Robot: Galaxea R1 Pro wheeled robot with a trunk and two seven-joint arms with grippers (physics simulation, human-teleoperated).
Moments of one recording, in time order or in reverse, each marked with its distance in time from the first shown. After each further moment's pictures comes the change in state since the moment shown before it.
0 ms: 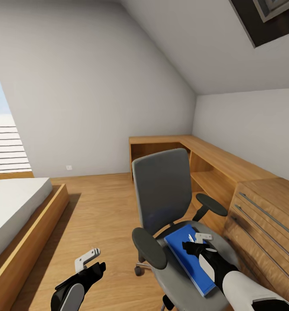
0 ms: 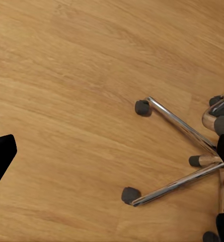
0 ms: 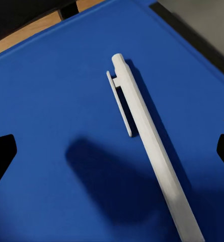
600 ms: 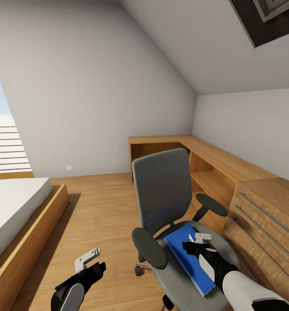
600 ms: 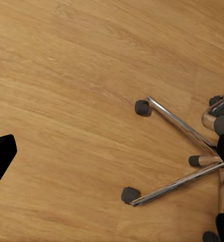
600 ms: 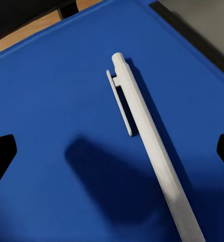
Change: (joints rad) left arm 0.000 0.000 0.000 0.000 0.000 0.000 -0.001; right arm 0.000 0.000 0.000 0.000 -0.001 0.002 0.000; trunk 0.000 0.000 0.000
